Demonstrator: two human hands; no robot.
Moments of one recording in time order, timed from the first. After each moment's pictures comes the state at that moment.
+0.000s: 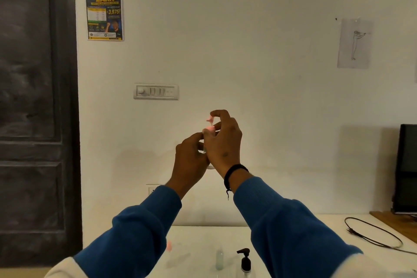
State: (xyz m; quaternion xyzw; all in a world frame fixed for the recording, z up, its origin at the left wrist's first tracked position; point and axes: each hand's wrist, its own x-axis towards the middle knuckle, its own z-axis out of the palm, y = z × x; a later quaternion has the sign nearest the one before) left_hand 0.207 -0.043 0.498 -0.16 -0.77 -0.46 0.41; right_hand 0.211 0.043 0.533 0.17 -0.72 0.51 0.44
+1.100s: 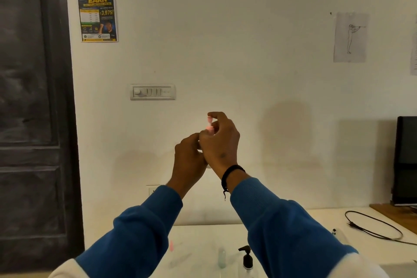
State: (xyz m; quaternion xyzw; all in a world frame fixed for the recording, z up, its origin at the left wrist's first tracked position) left_hand 0.214 -0.038 0.501 -0.16 -0.78 -0.41 0.43; right_hand 0.215 0.041 0.528 0.15 -0.71 0.55 0.42
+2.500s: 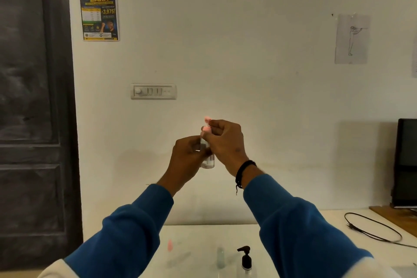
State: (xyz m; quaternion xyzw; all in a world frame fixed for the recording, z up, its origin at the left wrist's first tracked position) left_hand 0.204 -0.053 0.499 -0.19 -0.75 -0.55 0.31; right_hand 0.205 0.064 0.533 0.18 -0.73 0.59 0.31
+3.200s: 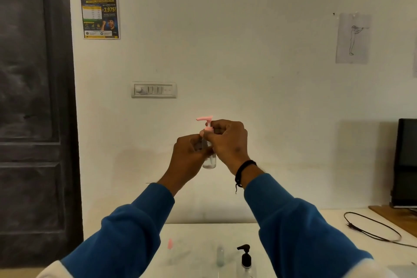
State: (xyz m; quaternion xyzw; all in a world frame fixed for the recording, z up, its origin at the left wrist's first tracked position) left_hand 0.205 -0.052 0.498 -0.21 -0.75 -0.54 0.32; right_hand 0.210 0.066 0.533 0.17 -0.73 0.56 0.35
